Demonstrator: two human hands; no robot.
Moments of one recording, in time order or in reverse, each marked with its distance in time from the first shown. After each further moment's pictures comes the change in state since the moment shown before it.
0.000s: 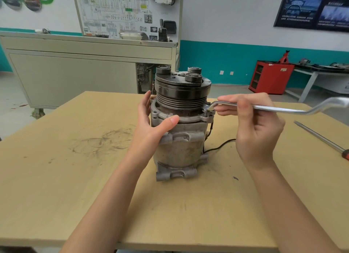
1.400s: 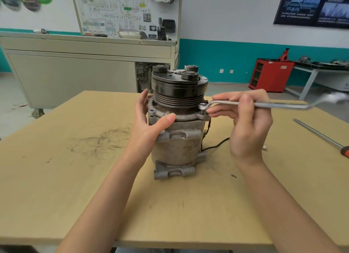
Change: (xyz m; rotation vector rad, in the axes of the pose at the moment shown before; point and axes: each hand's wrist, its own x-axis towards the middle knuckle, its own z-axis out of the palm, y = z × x) left_hand -0.001 0.000 -0.001 0.010 -0.002 -0.004; right_hand -0.002 0.001 0.009 0.236 0.072 0.195
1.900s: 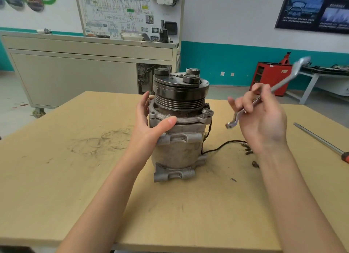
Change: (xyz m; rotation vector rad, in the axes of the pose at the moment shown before) left_hand -0.001 0.002 0.001 -0.007 0.001 0.003; right_hand 0.031 0.005 -0.031 0.501 0.094 0.578
